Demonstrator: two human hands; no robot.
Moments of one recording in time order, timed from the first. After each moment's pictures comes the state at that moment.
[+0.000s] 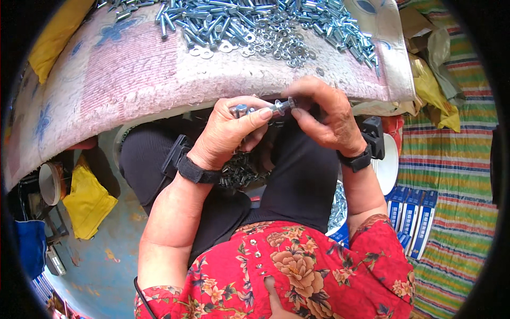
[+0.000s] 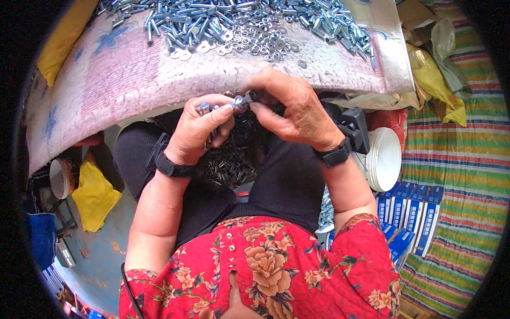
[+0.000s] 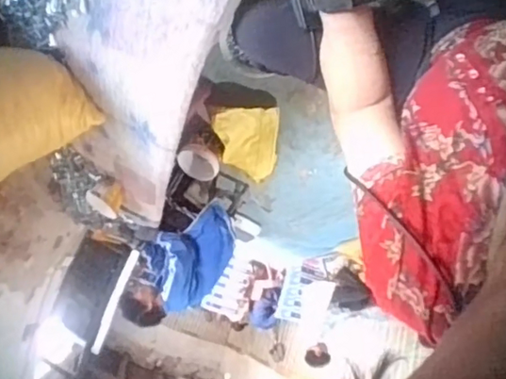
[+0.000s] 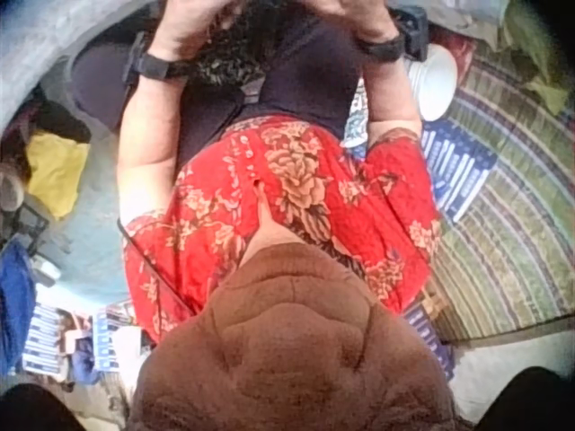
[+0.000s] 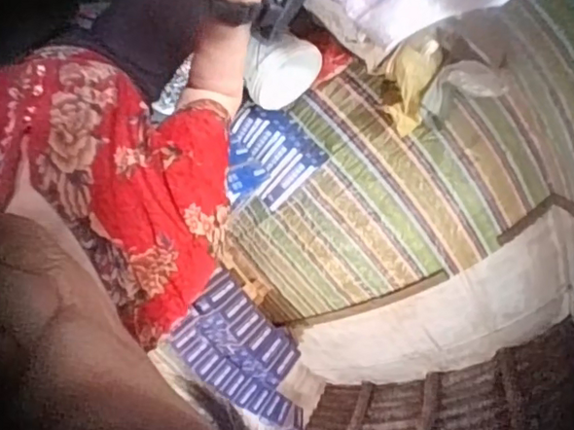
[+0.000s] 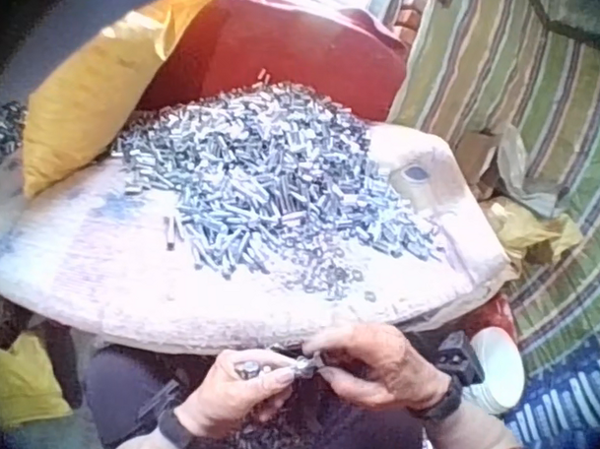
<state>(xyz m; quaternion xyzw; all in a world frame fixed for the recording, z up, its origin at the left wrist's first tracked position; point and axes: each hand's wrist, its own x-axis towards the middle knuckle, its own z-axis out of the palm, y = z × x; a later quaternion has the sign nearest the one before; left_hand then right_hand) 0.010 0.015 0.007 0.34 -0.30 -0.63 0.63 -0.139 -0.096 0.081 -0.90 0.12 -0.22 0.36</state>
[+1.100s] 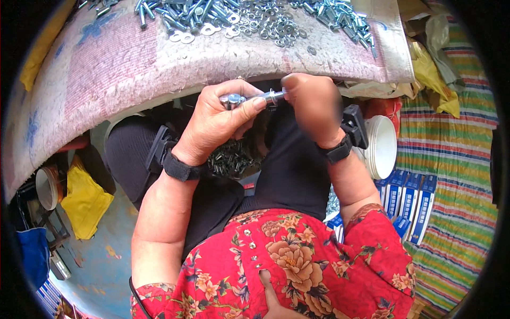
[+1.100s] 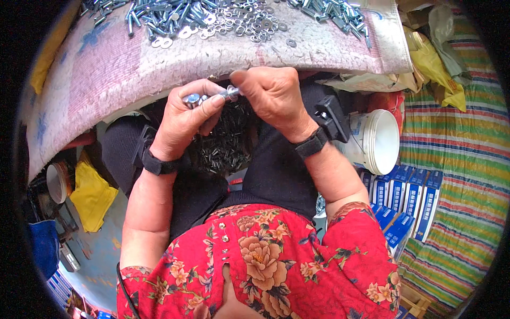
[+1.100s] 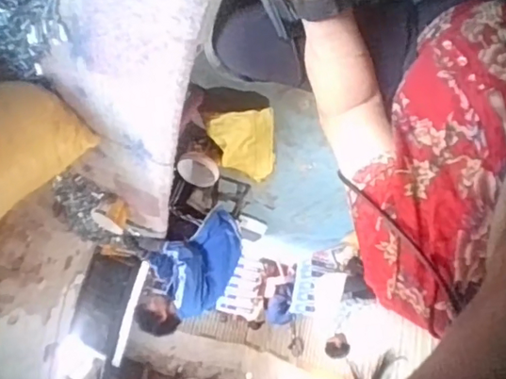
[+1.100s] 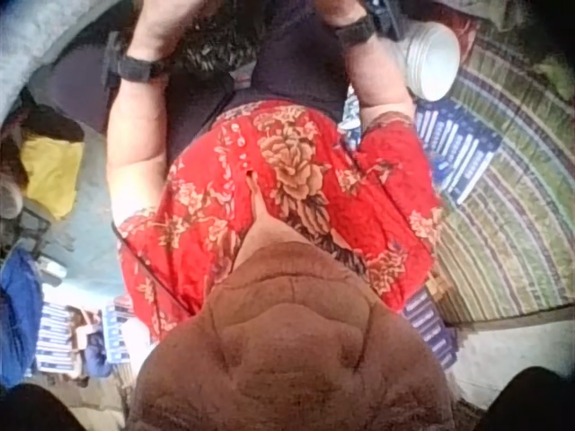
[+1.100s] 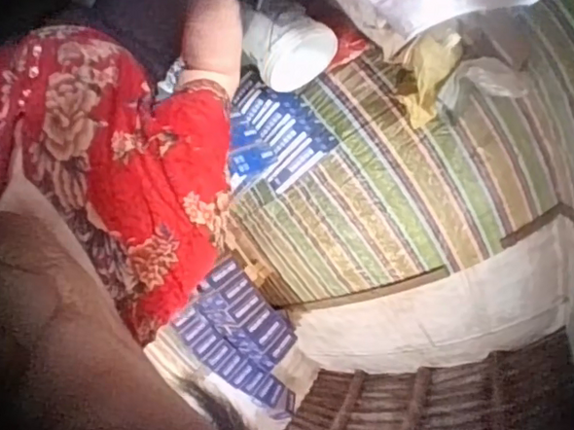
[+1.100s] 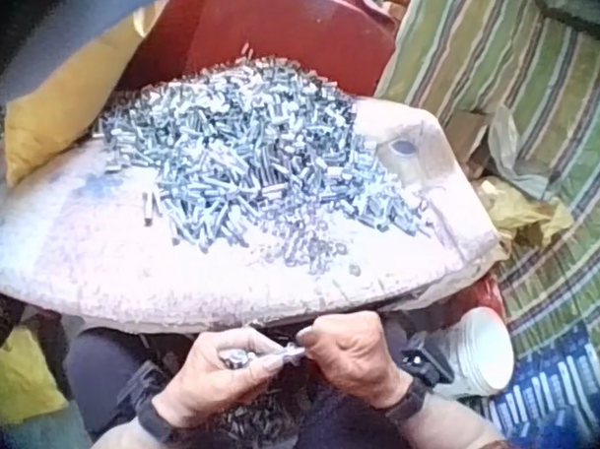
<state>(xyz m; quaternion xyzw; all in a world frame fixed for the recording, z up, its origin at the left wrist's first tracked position) 0.005 0.014 0.006 0.41 -0.37 -0.58 0.60 -0.145 -0.086 0.046 -0.84 0.22 -0.29 0.39</state>
